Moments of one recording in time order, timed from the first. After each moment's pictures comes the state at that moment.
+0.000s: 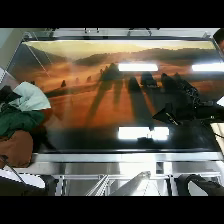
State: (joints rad) left arm 0.67 -1.88 1.69 0.93 -1.34 -1.02; right arm -0.11 -1.04 0.74 -0.64 1.29 1.31
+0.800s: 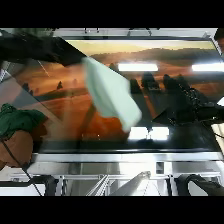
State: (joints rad) left arm -0.05 -1.56 1.67 0.25 -1.61 -1.02; right arm -0.12 -1.04 0.74 -0.64 1.37 1.18
